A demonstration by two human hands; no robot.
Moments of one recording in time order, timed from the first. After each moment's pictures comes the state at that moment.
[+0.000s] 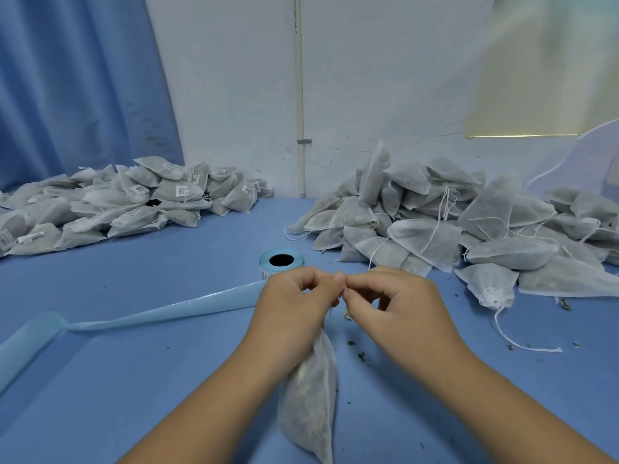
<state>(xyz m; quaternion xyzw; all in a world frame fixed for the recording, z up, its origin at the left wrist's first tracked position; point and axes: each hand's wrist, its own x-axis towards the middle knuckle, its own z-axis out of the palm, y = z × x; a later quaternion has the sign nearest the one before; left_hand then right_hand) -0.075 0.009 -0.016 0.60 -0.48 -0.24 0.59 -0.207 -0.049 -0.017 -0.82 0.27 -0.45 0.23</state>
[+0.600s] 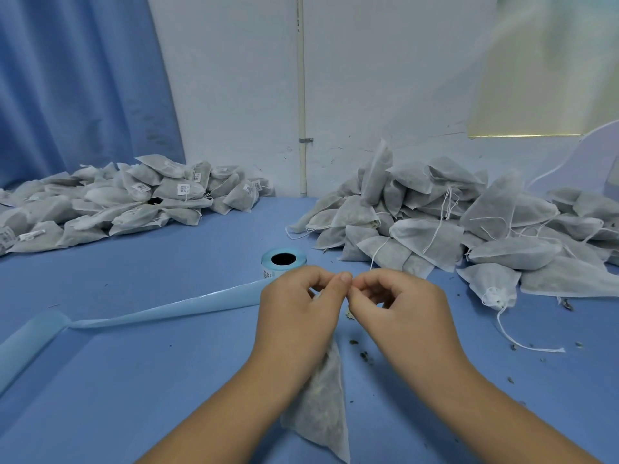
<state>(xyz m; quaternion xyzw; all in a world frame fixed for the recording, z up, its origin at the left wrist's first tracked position) -0.083 0.010 -0.022 0.63 -0.48 -0.12 0.60 -0.200 -0.039 -0.021 -0.75 0.35 -0.49 0.29</state>
